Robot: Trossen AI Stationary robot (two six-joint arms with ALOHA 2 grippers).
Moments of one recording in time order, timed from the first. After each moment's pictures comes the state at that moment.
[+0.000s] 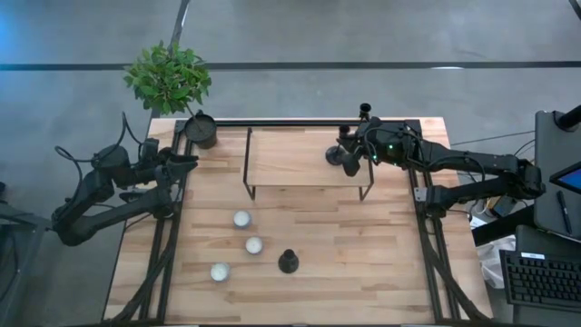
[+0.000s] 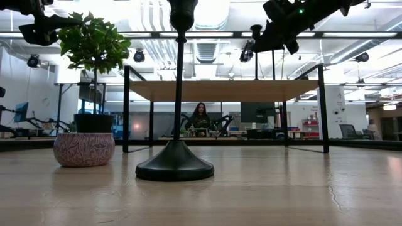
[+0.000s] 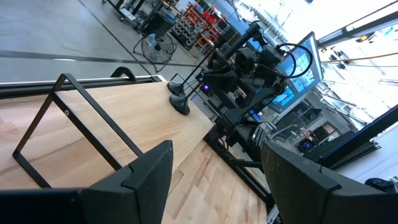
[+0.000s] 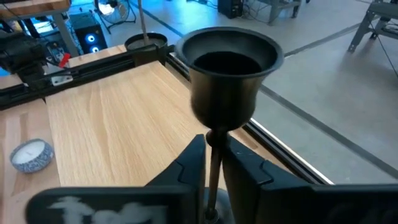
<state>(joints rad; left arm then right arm) 0.45 0.17 0.63 -0.58 0.16 -0.71 -0.29 1.07 0.83 -0.14 0.26 0.16</state>
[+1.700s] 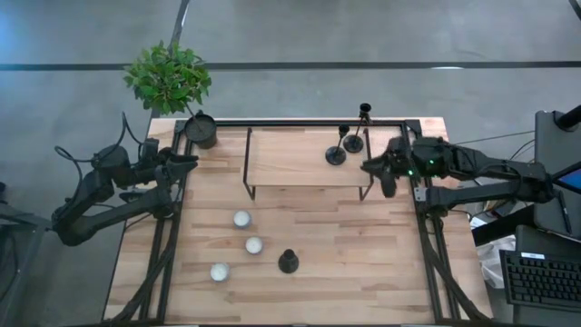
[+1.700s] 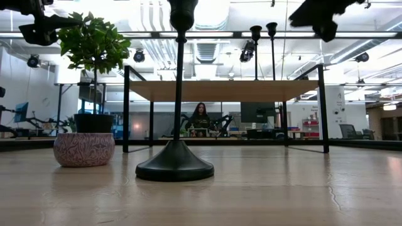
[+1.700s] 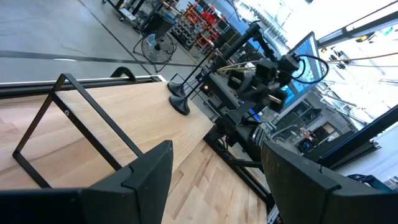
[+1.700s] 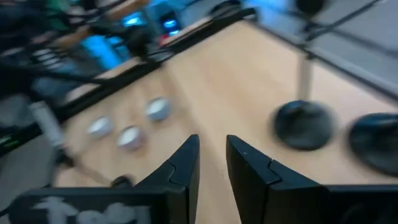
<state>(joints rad) 0.45 0.17 0.63 -0.58 0.16 -0.71 -0.10 0.73 0.83 -0.53 0.09 0.47</state>
